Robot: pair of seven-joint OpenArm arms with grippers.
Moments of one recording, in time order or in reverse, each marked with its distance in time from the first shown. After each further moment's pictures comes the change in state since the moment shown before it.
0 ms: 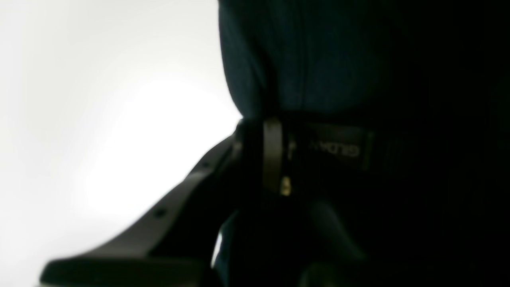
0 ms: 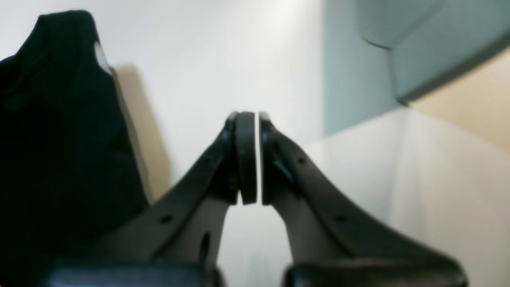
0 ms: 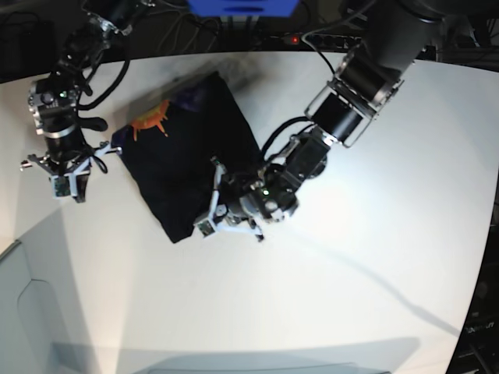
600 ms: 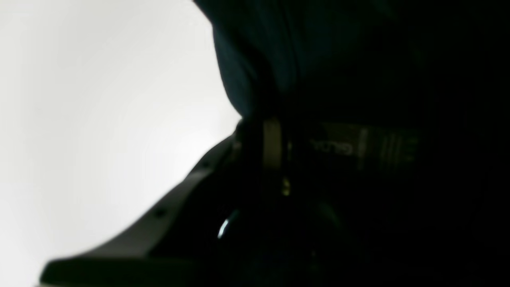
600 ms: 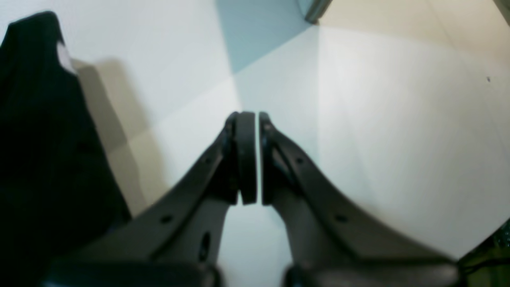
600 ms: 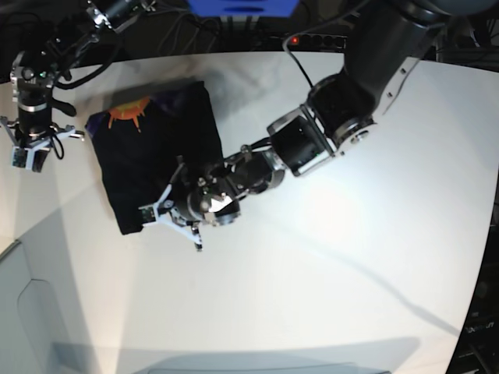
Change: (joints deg) left arm -11.6 9.6 21.7 -16.9 2.8 0.8 -11.6; right arm 1.0 -3.7 16.4 0.0 -0.2 0.0 -0.1
